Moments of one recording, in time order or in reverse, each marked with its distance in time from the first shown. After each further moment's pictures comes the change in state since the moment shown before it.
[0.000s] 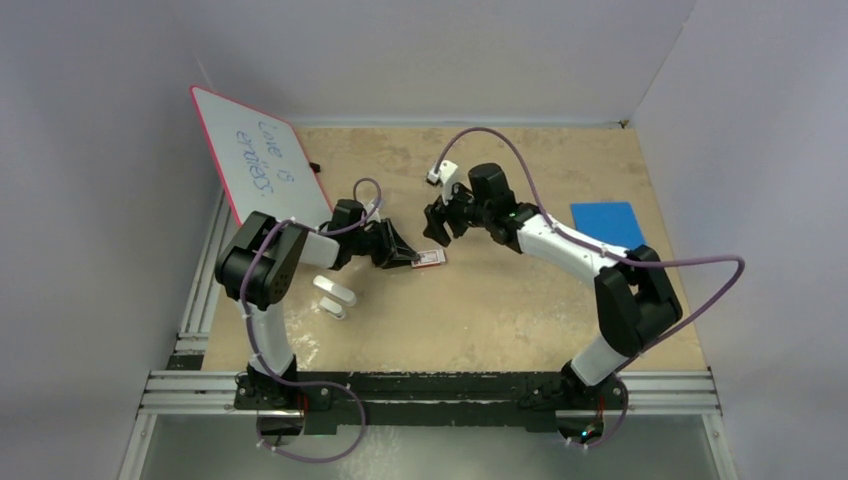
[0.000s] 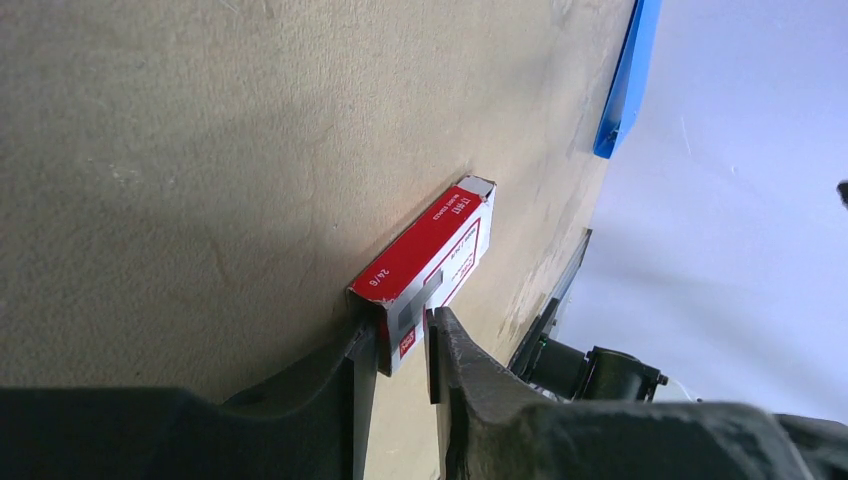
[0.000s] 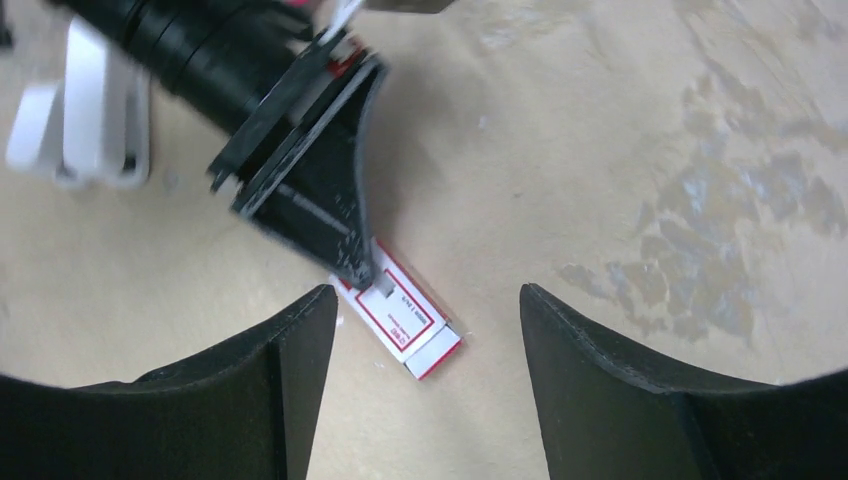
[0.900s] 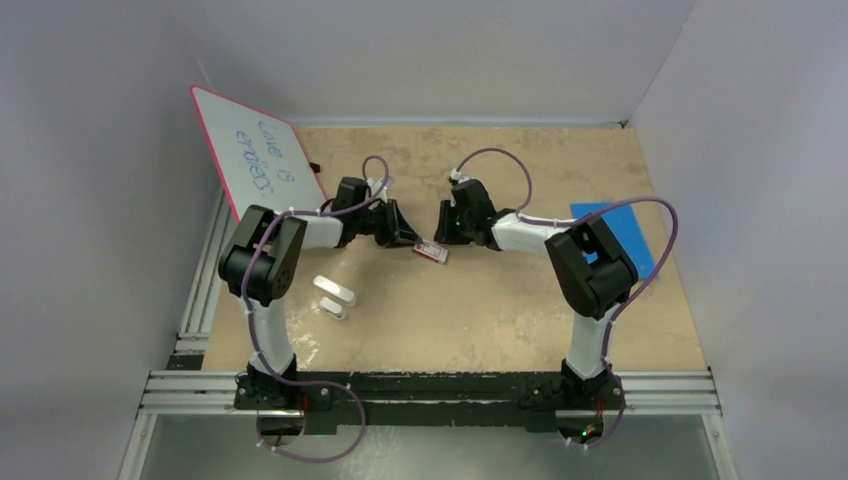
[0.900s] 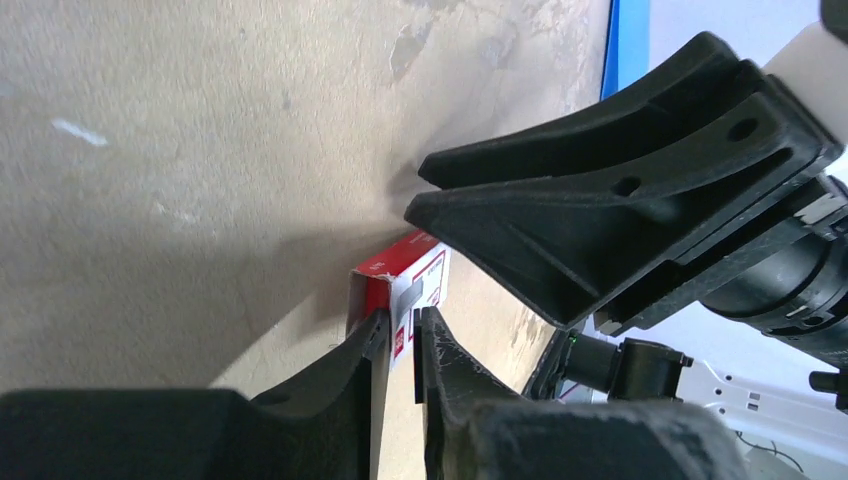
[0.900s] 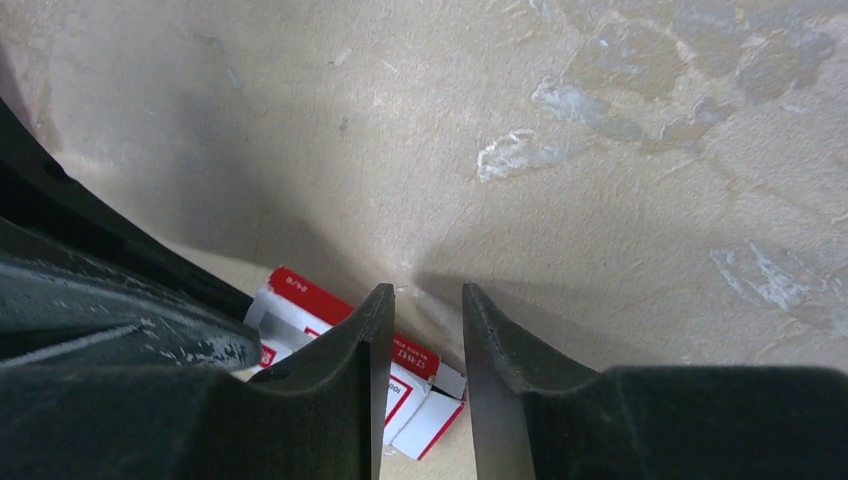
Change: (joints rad) left arm 0.010 0.027 0.195 -0.175 0.030 0.179; right arm 0.003 0.285 0.026 0.053 0.387 0.776
